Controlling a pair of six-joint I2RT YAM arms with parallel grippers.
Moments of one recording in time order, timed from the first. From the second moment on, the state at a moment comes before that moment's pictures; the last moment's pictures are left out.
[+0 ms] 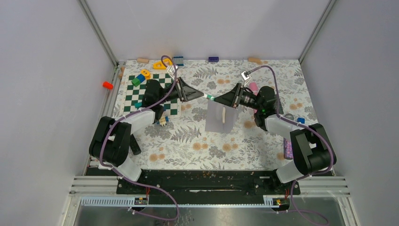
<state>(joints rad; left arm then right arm) -0.33 1.61 0.86 0.89 0.93 -1.16 0.31 1.52 0.72 0.93 -0.89 1.07</state>
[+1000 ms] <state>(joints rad) -0.30 1.65 1.09 -0.09 0.40 -0.21 0.10 1.05 0.78 0.30 -0.84 0.59</state>
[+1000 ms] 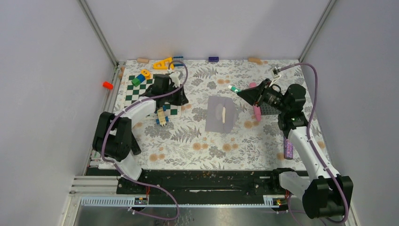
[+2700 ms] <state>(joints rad) -0.46 1.42 1.07 -0.13 0.26 0.12 0.04 1.12 0.80 0.17 -0.94 0.50</state>
